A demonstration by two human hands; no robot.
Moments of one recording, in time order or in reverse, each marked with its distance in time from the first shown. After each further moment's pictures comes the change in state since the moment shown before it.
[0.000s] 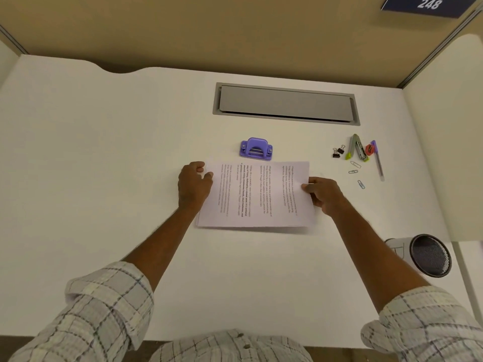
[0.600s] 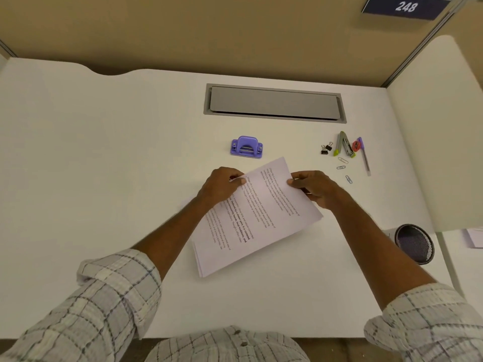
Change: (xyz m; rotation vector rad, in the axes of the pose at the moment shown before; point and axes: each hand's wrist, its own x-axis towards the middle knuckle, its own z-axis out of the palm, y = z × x) left_hand -0.026 0.047 0.030 0.162 -0.548 0.278; right_hand -0.030 -0.020 -0.011 -0.174 -0.272 -0.075
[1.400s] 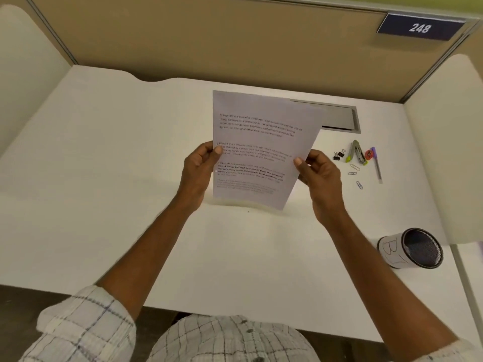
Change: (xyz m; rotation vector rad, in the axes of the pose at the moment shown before) left_hand -0.109 0.007 -0.046 -0.853 0.449 0.183; right_hand -0.106 -0.018 0.061 0.294 0.134 -0.702
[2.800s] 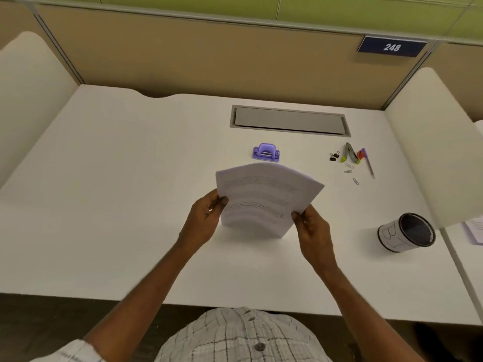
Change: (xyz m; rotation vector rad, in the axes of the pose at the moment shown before) left_hand -0.102 -0.005 -0.052 0.321 -0.162 0.027; right_hand -0.134 0.034 0.035 -0.464 0.070 -0.119
